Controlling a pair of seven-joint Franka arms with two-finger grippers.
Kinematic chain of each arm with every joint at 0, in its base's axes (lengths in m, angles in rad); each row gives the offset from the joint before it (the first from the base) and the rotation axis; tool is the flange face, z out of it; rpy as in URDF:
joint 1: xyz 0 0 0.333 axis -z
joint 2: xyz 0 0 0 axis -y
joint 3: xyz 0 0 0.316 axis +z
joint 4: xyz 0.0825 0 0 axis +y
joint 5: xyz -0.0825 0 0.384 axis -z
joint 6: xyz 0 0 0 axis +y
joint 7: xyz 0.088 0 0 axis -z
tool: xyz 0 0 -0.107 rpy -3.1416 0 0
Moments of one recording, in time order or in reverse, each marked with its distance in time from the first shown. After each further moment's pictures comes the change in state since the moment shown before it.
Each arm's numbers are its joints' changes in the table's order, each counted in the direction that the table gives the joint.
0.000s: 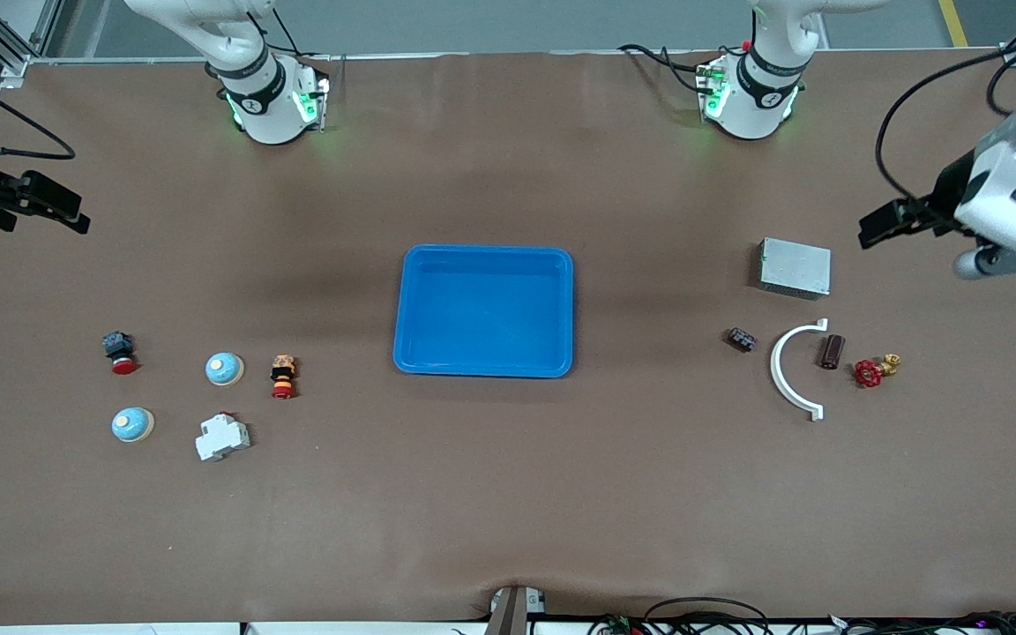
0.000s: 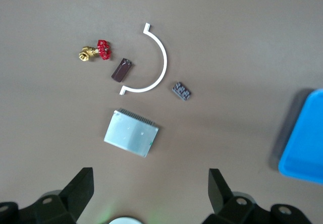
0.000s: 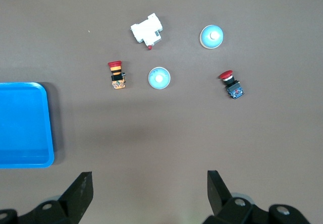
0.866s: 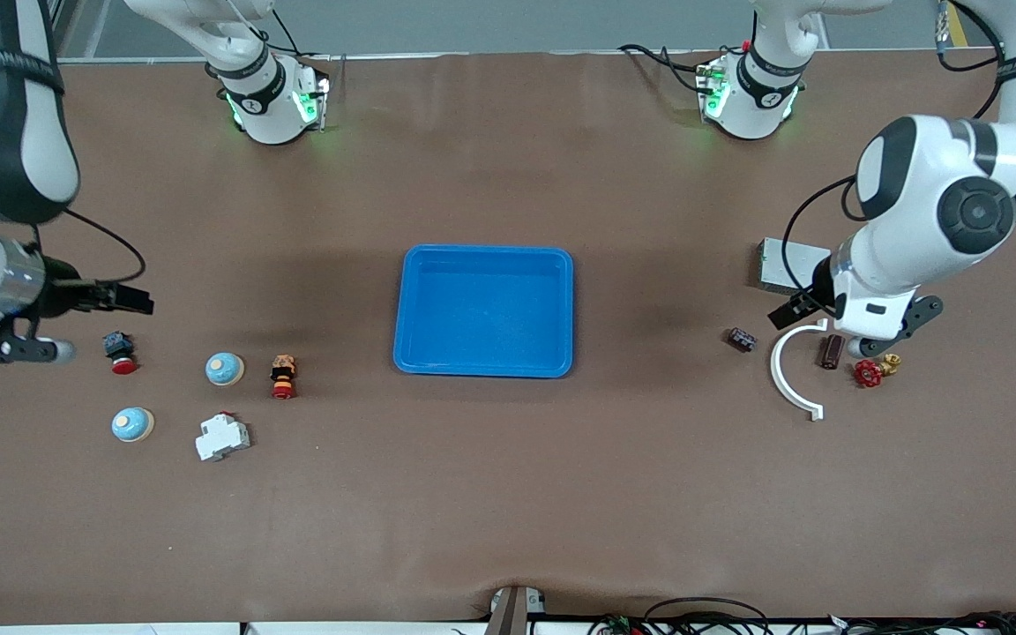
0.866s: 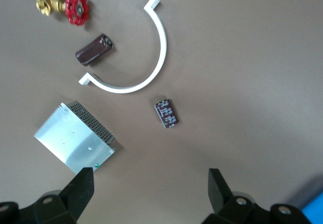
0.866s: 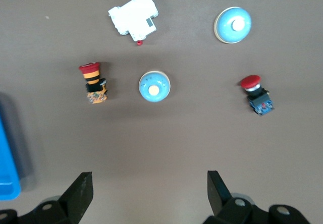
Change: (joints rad) left arm 0.057 -0.149 -0.012 0.276 -0.004 -0.392 -0.465; right arm 0.003 -0.334 -0.001 0.013 0.000 -0.195 -0.001
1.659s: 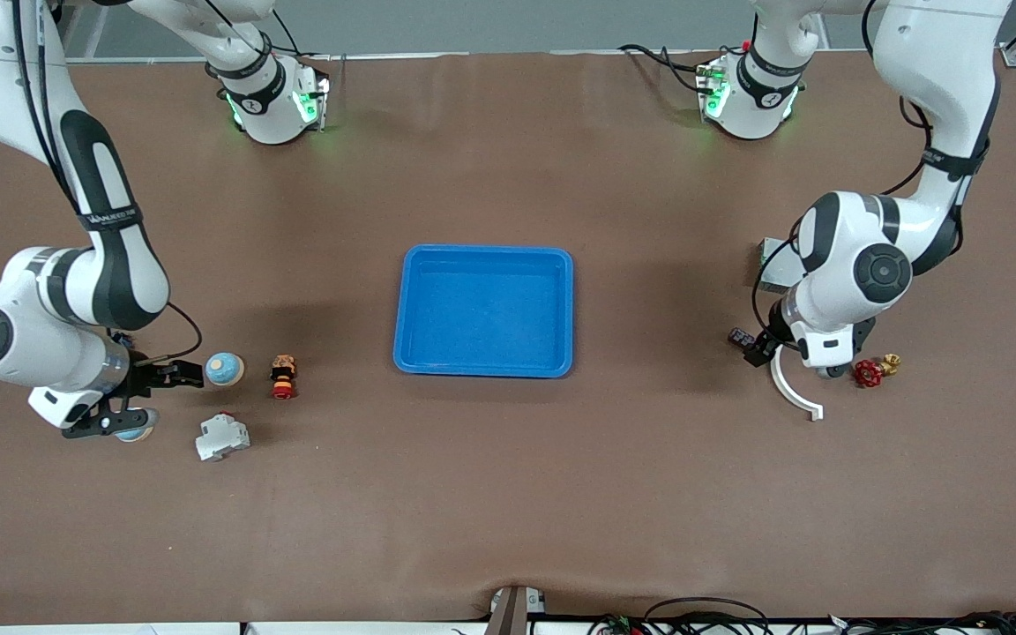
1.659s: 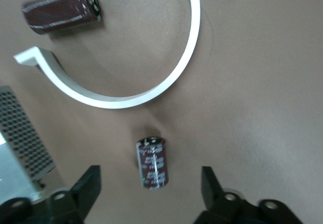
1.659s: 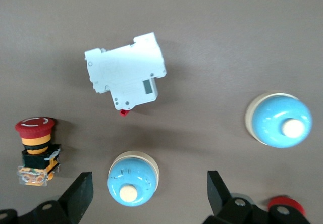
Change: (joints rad) left arm -0.015 -0.209 0.002 0.158 -0.001 -0.426 -0.293; right arm 0.019 -0.267 0.007 0.076 -0.014 -0.481 -0.280
